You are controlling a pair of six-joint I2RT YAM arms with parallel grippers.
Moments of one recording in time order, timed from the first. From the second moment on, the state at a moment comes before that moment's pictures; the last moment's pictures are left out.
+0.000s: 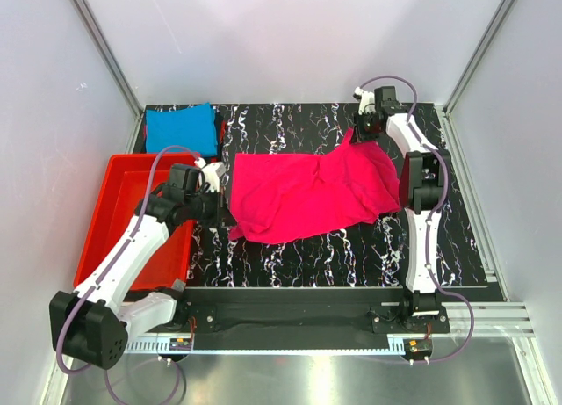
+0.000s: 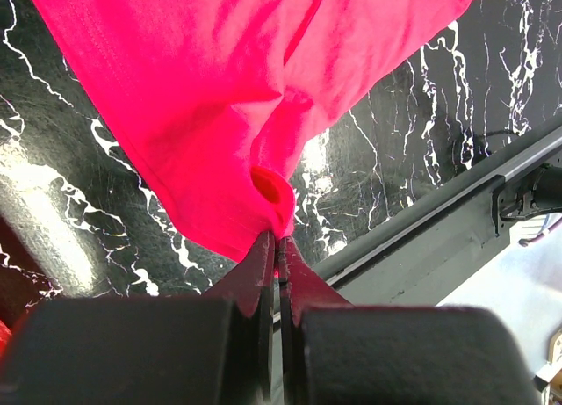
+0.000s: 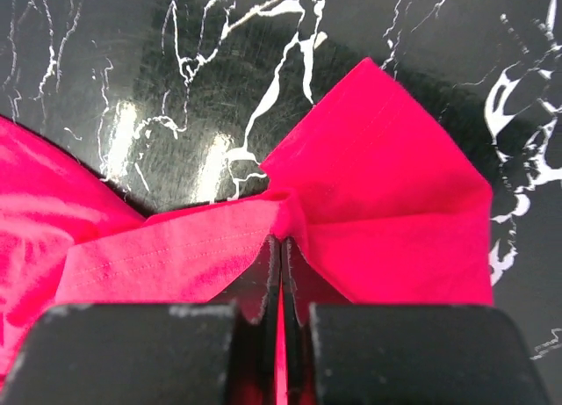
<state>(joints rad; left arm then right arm) -0.30 1.07 0.85 -0.70 0.45 -0.28 0.07 2.44 2.13 -0.63 -0.38 -0.12</state>
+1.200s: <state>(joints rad) -0.30 1.12 0.89 -0.69 0.16 -0.36 0.08 1.50 0.98 -0.64 -0.17 0.33</state>
